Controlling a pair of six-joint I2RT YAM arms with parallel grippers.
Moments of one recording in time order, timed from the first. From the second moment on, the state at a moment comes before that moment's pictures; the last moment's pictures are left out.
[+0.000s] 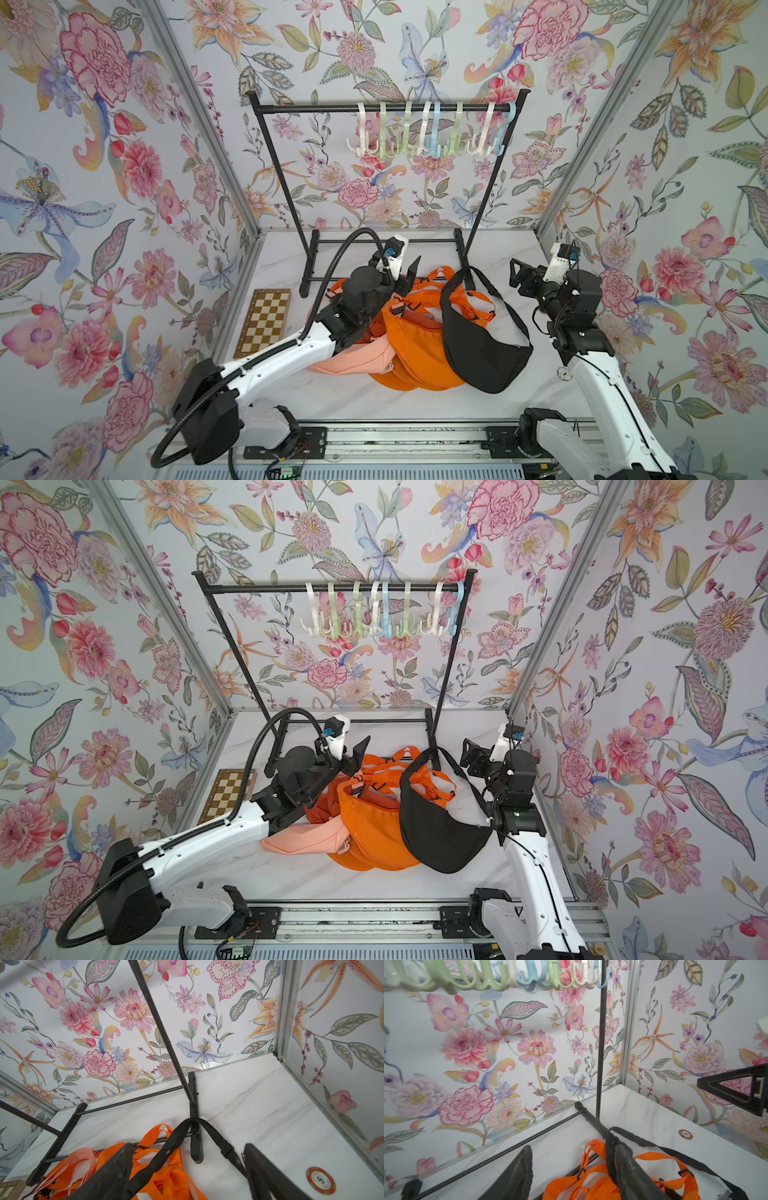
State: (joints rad) left arm -0.82 1.25 0.93 0.31 -0.30 0.04; right arm -0.04 0.86 0.71 -0.09 -0.14 0.29
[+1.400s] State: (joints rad) left arm -0.08 1.47 0.39 0.79 -0.49 0.10; right arm -0.06 1.39 0.30 0.78 0.24 0.15
